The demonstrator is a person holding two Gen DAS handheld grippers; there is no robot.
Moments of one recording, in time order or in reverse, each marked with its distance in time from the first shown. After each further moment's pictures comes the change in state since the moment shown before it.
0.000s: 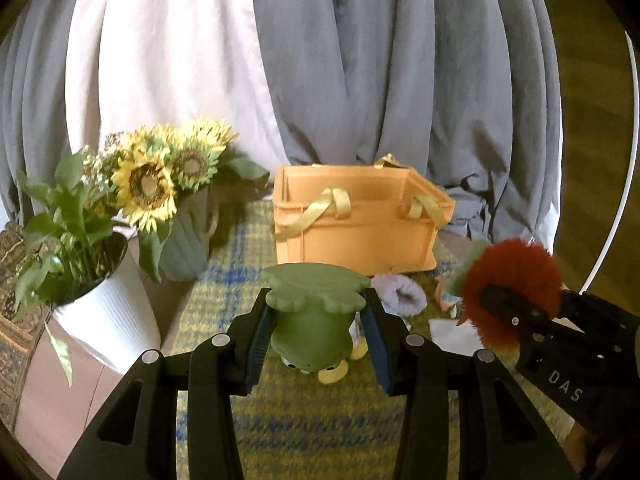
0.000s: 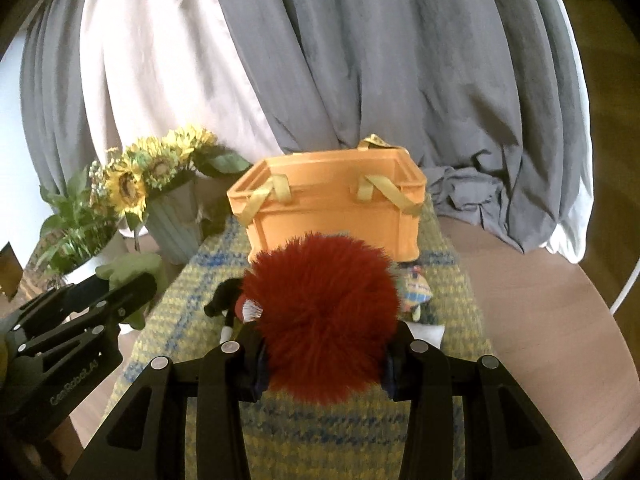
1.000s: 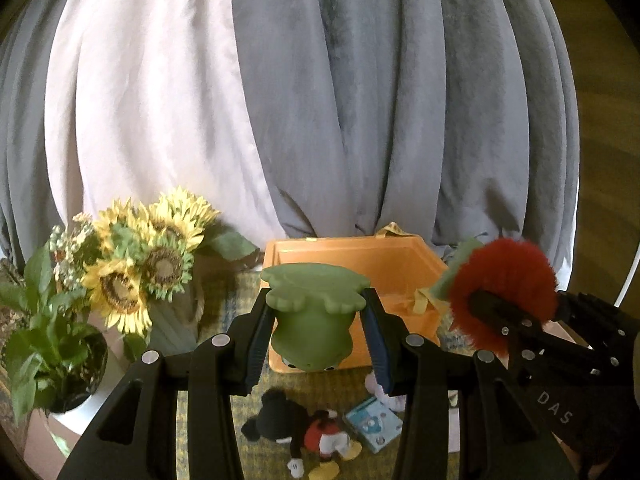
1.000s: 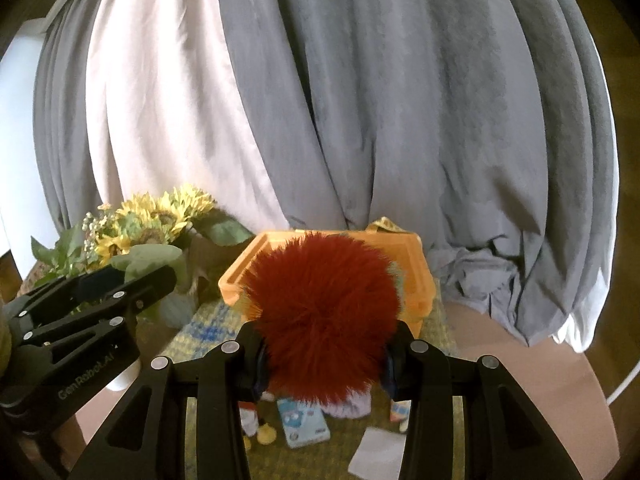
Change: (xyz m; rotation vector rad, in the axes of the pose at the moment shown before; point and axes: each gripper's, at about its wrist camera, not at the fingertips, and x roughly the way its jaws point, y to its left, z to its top) left arm 0.042 -0.017 0.094 0.011 -0.113 0.011; right arm 0.034 -0.014 0.094 -0.082 -0.141 0.034
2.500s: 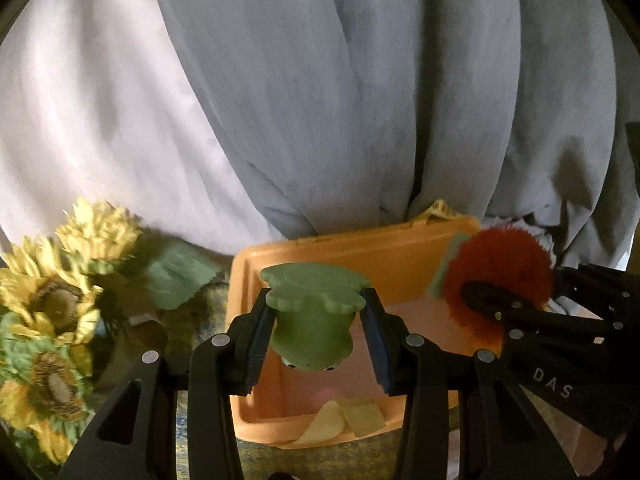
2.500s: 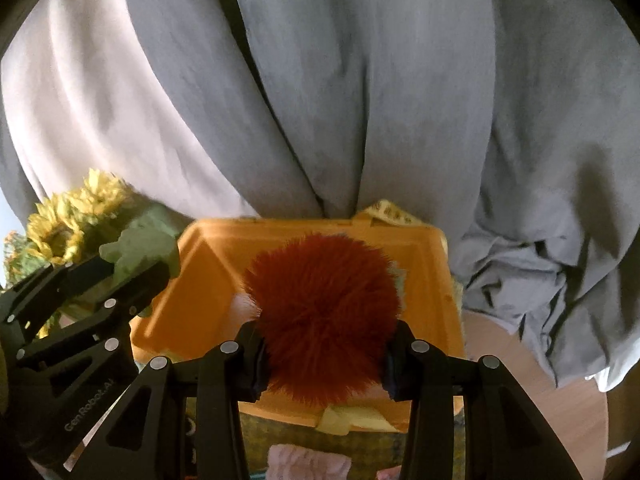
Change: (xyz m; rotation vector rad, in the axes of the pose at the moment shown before) left arm 0.205 -0.007 0.052 0.095 0.243 0.007; right arm 0.203 -0.053 0.062 0.043 0.328 -0.006
